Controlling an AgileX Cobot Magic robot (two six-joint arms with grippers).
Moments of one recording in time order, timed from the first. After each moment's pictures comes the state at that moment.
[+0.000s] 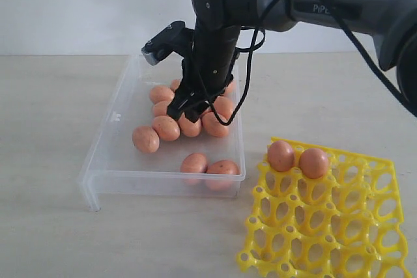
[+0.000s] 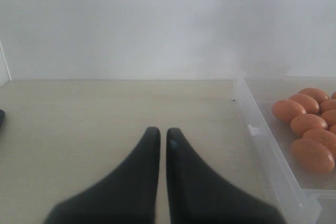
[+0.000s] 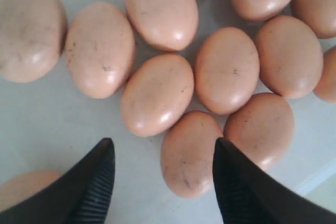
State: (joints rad) left arm 0.06 0.00 0.00 -0.17 0.18 0.20; right arm 0.49 2.23 -1.89 -0.01 0.97 -0.35
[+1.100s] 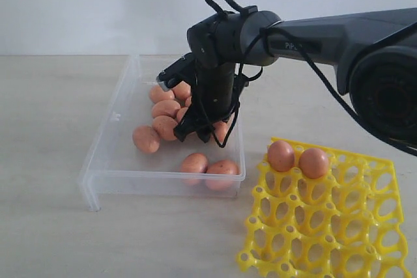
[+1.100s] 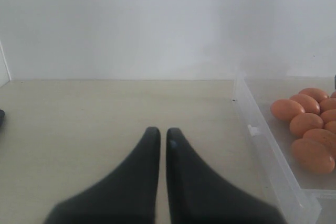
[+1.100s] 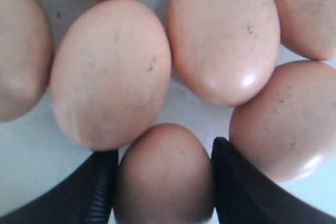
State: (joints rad) left arm 0.06 0.00 0.00 -0.17 0.18 0.20; right arm 0.49 2.36 -1.89 -0.13 0.94 -0.12
